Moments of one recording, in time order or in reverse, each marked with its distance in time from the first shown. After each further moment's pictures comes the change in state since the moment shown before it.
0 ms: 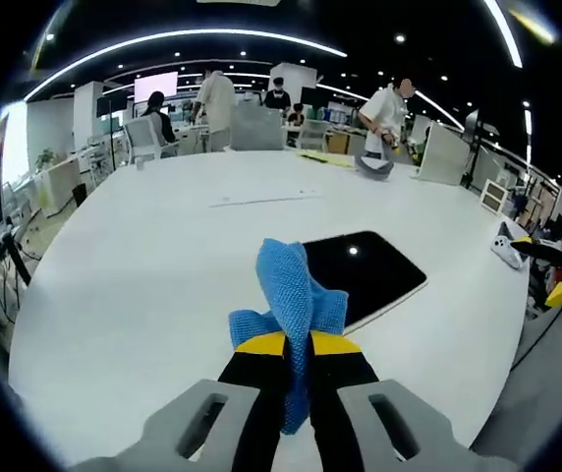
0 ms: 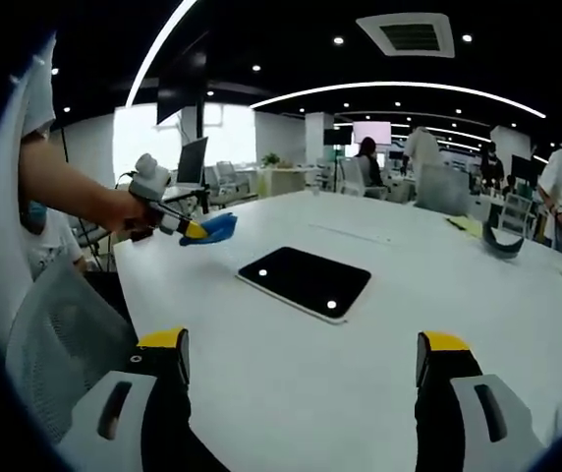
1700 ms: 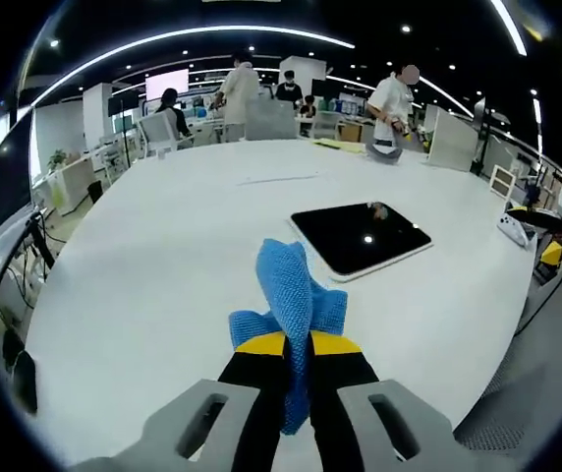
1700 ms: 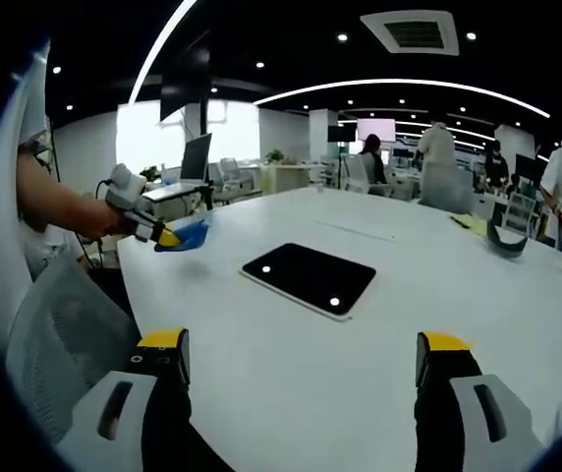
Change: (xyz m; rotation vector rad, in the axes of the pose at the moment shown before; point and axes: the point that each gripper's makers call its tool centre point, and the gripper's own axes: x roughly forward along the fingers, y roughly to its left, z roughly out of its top) left arm -0.045 0.016 -0.048 0.021 0.038 0.073; right arm 0.002 0.004 -0.004 -0.005 0.016 0.017
